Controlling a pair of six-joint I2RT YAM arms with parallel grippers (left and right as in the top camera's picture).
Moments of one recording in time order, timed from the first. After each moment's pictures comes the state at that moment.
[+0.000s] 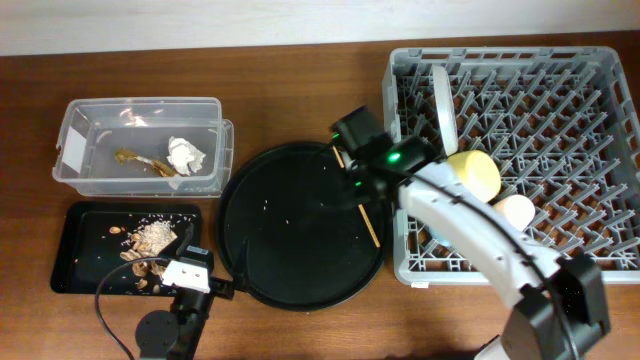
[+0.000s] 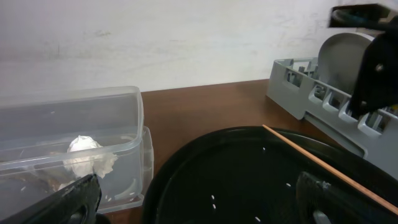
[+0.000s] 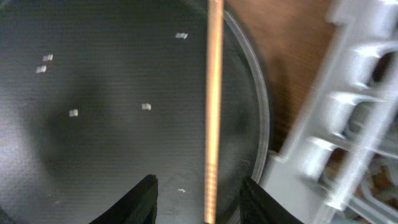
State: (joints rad) left arm -0.07 0.02 0.01 -0.06 0.21 0.00; right arm 0.58 1.71 1.40 -0.90 0.07 0.21
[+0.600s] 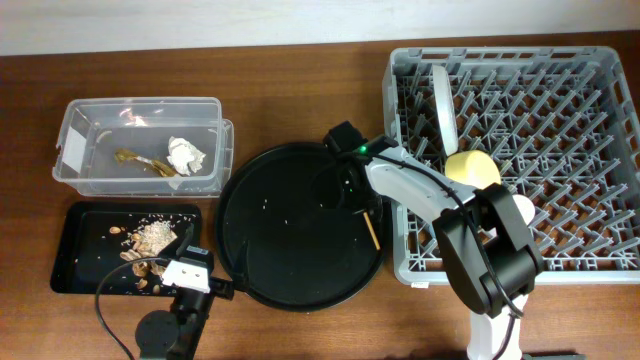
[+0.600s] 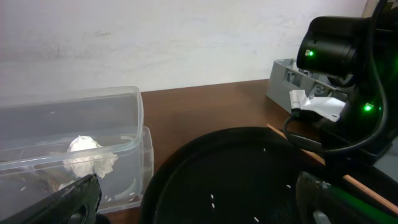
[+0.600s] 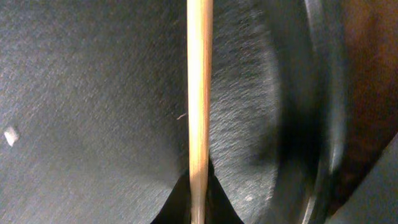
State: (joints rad) left arm -0.07 0.02 0.01 -0.06 0.21 0.00; right arm 0.52 2.05 1.40 -0.85 0.05 0.21
